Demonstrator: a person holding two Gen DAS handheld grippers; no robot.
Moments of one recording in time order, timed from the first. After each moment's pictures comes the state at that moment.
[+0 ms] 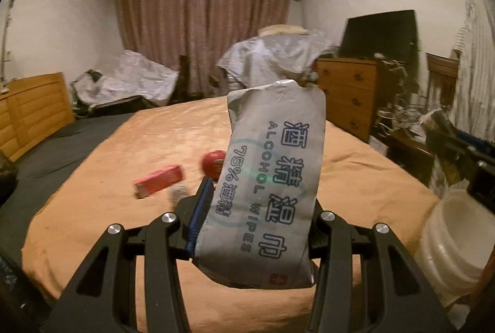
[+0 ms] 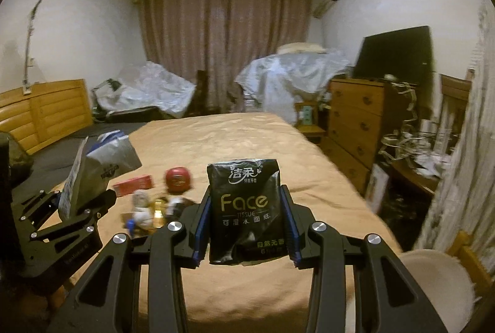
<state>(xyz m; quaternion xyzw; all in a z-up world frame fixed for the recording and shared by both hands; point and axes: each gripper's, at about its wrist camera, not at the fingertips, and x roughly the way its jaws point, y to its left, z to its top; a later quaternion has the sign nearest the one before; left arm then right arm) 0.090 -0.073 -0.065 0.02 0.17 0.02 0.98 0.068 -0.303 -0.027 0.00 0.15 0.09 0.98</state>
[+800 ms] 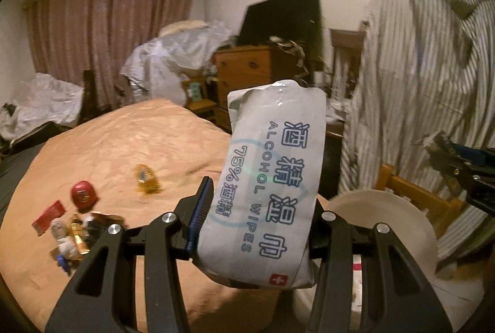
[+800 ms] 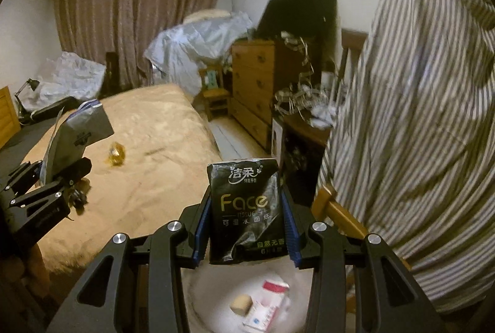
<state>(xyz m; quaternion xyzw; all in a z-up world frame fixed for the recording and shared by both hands) 0.110 -0.274 -0.057 0.07 0.20 -0.18 0.96 0.033 -0.599 -0.041 0.04 0.25 -0.08 0.96</state>
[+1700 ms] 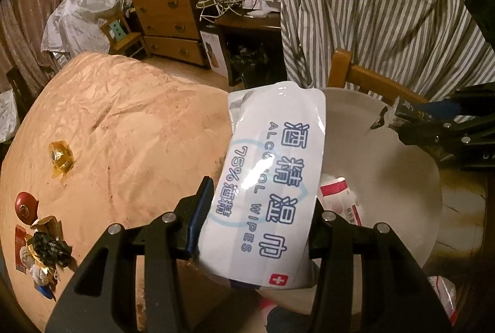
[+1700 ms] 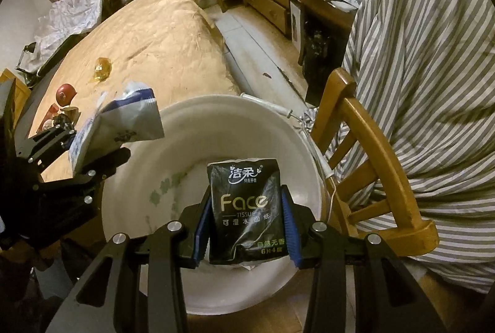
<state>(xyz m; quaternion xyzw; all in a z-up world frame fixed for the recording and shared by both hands) 0.161 -0.378 -0.133 0.21 0.39 -0.28 0.85 0.116 -0.654 -0.130 0.10 0.50 -0.01 0.86</state>
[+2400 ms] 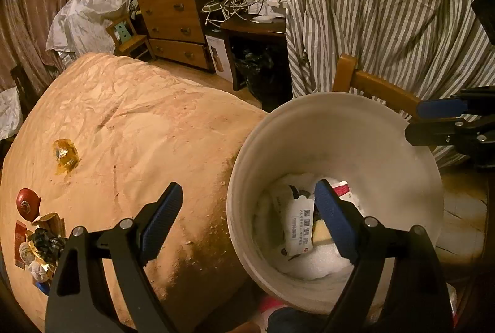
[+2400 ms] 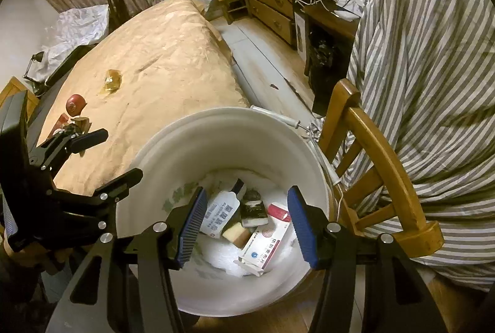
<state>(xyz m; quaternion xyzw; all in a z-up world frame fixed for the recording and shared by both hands) 0.161 -0.371 -0.129 0.20 0.38 -0.27 0.86 0.107 -0.648 -0.117 0.11 0.47 0.00 0.88</state>
